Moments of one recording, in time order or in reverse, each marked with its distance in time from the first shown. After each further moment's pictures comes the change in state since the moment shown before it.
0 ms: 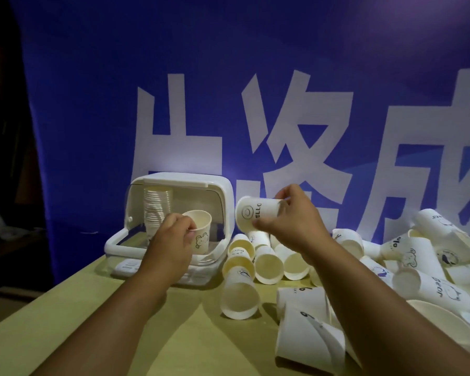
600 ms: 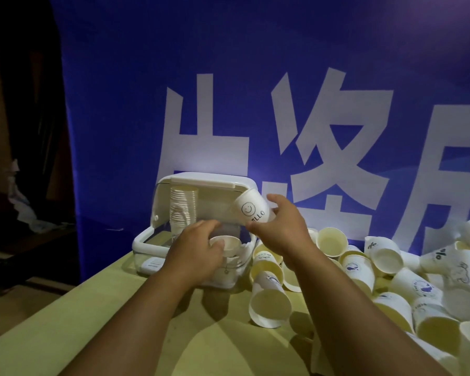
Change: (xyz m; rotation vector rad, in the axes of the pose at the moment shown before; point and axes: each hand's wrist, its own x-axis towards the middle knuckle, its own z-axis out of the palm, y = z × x) left_hand -0.001 -0.007 -0.011 -0.074 -0.134 -0.075; right_hand 0.009 -0.018 0.076 0.119 -0.055 0.051
